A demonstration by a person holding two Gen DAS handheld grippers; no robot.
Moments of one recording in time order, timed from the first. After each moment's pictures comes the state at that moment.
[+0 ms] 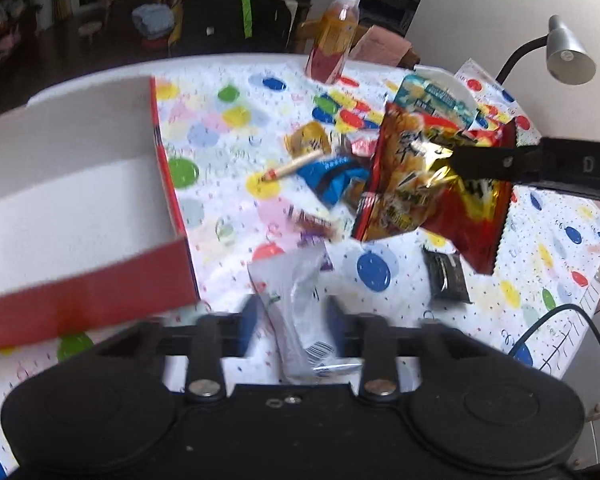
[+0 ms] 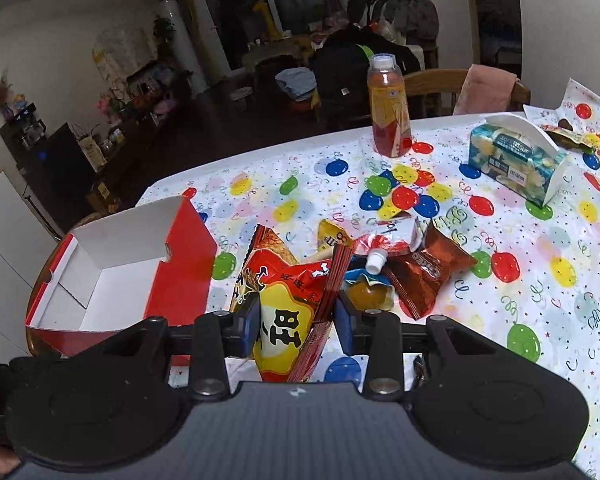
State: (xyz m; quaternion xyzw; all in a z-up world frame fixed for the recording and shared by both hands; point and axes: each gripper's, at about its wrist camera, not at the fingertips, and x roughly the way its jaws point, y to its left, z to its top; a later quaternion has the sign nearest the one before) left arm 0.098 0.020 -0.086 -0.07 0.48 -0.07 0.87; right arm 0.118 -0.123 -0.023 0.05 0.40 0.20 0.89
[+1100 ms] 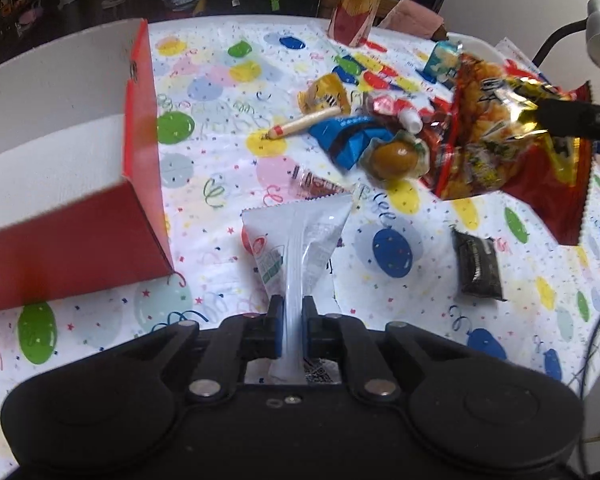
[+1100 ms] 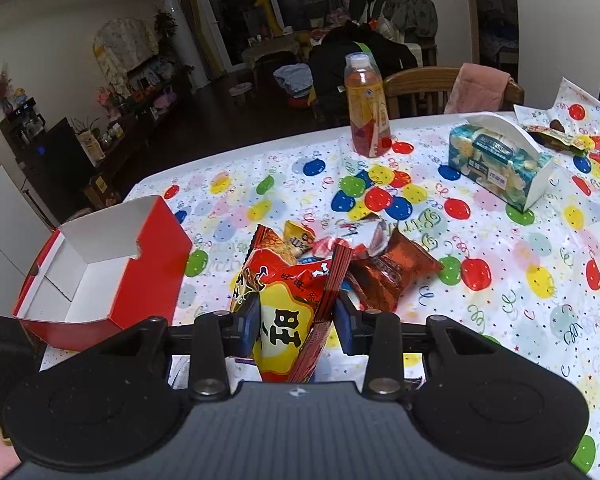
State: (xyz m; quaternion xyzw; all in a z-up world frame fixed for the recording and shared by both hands) left arm 0.113 -0.003 -0.125 -0.08 0.50 -0.03 0.86; right arm 0.134 -0.160 -0.025 0.04 0.40 0.21 0.89
